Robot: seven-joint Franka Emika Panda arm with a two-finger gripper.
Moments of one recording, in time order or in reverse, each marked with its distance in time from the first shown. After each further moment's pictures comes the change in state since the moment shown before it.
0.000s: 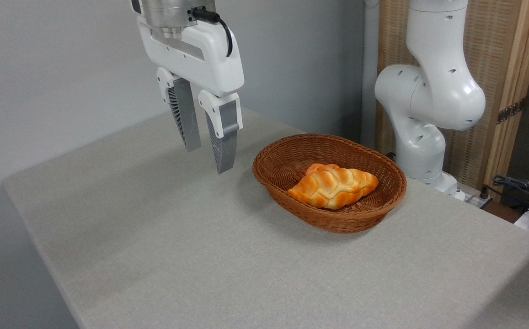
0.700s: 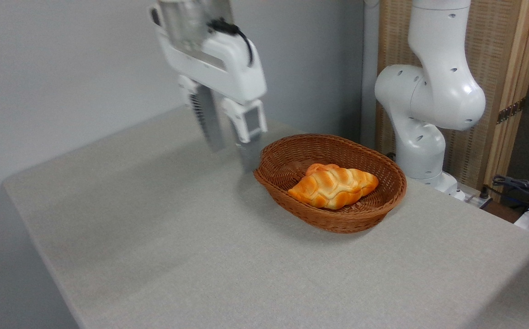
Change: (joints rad) arm 0.000 -0.094 0.005 -0.163 0.000 -0.048 0.038
